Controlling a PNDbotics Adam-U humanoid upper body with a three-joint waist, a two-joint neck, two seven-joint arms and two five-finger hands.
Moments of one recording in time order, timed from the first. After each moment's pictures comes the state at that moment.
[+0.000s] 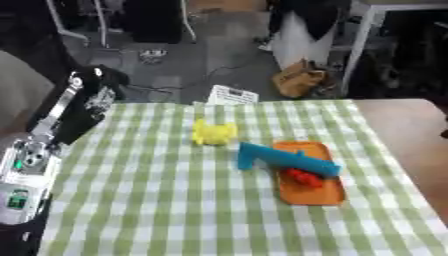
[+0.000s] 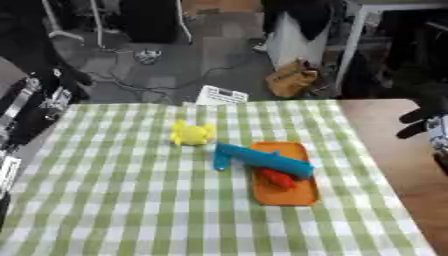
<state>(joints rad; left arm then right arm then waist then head) -0.40 0.32 0.18 -1.69 -0.27 -0.17 -0.26 -0.21 -0.40 0.00 -1.98 0.13 -0.07 -0.03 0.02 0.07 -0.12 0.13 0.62</state>
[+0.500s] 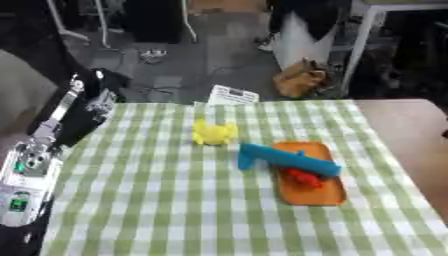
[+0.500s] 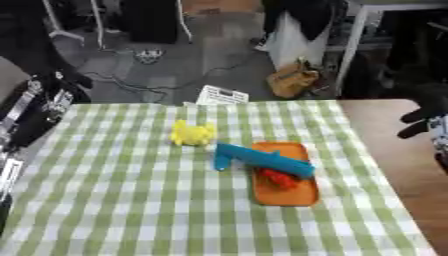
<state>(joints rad) -0.40 0.31 0.18 -1.69 -0.27 -0.17 -0.26 -0.21 -0.40 -0.01 -1.98 0.13 -0.07 -0.03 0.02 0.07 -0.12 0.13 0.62</state>
